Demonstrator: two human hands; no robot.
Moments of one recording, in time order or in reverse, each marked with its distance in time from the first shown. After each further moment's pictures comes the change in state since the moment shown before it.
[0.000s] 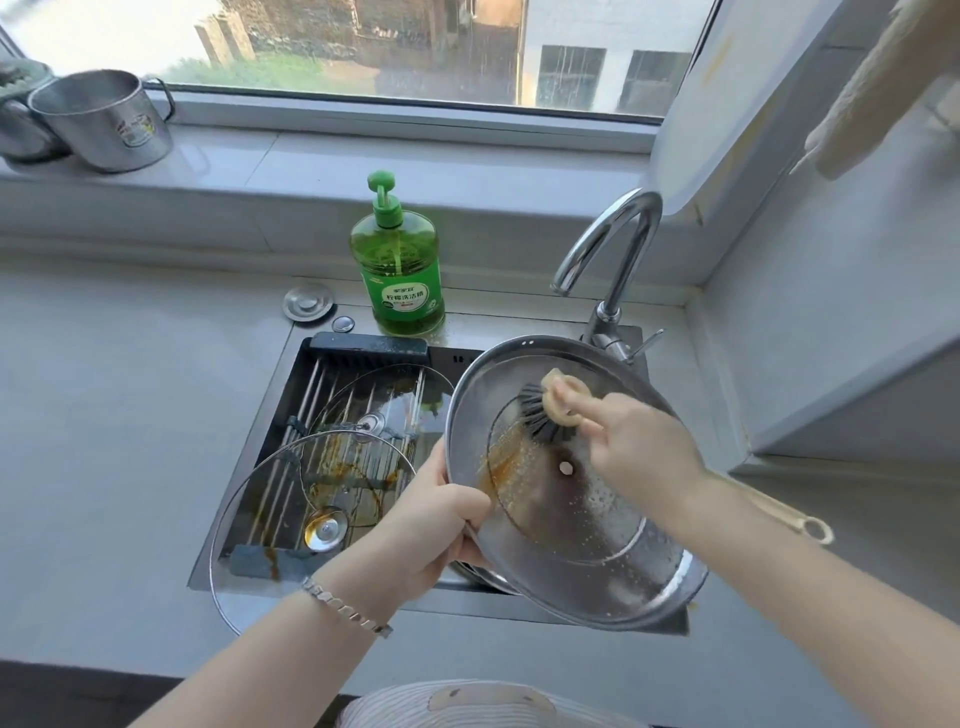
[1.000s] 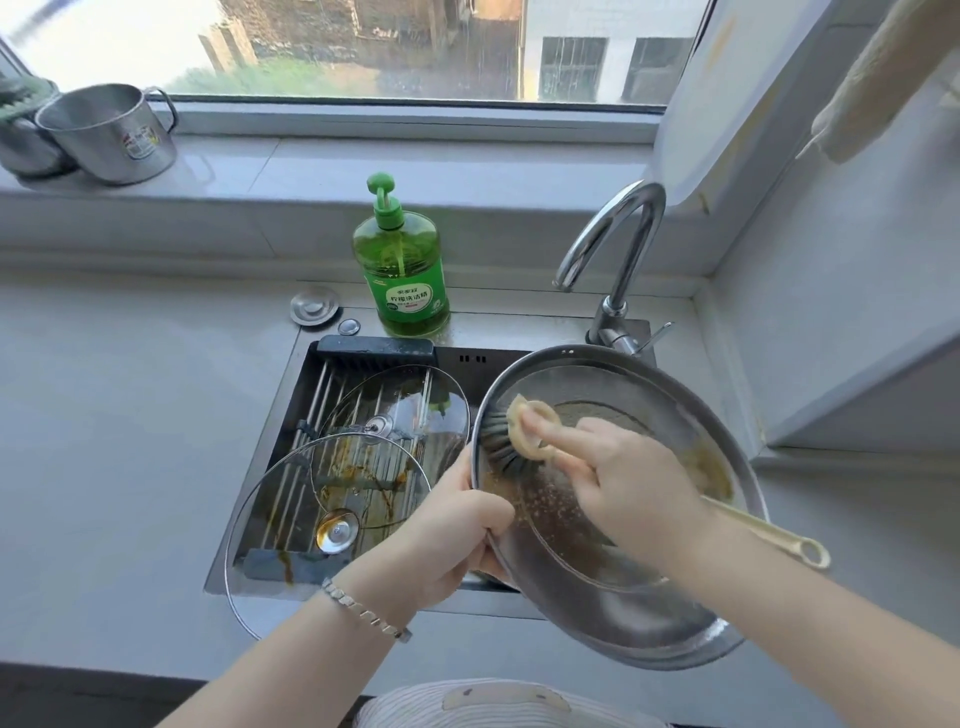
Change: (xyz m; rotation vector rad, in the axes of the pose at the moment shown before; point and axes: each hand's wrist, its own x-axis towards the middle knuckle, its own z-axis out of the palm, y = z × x) left_hand -0.003 0.001 0.012 0.070 -0.043 -0.035; right_hand -0.031 -0.025 0.002 0.215 -0.005 -0.190
